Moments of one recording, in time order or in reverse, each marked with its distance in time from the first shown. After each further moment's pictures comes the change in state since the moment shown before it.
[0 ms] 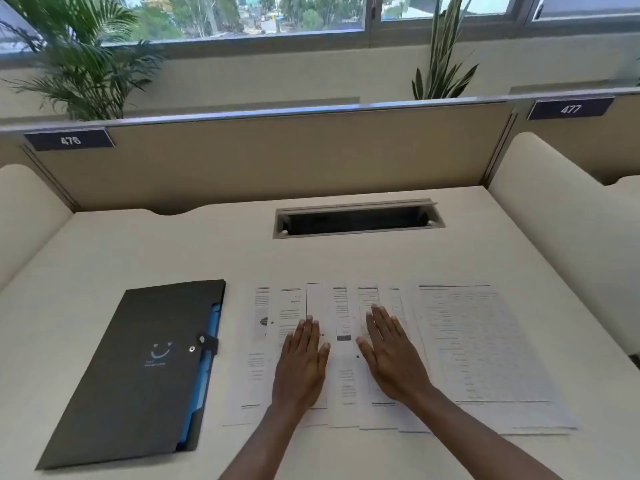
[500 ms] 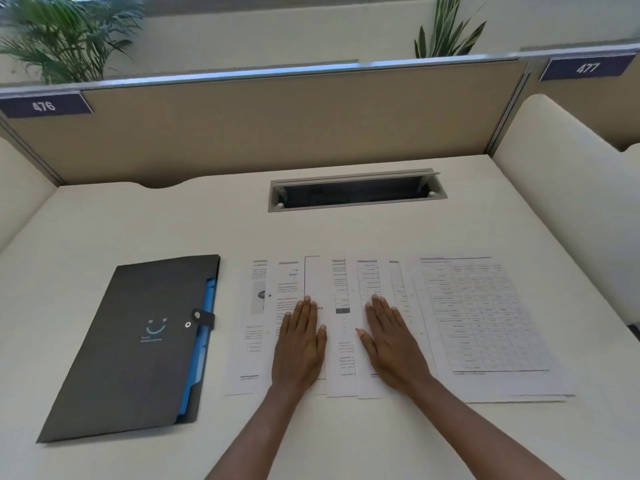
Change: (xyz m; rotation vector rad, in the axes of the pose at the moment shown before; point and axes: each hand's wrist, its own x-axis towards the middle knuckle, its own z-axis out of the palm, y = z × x) left_hand -0.005 -0.008 0.016 0.130 0.018 0.023; right_hand -0.021 0.008 0.024 -0.041 -0.049 0.016
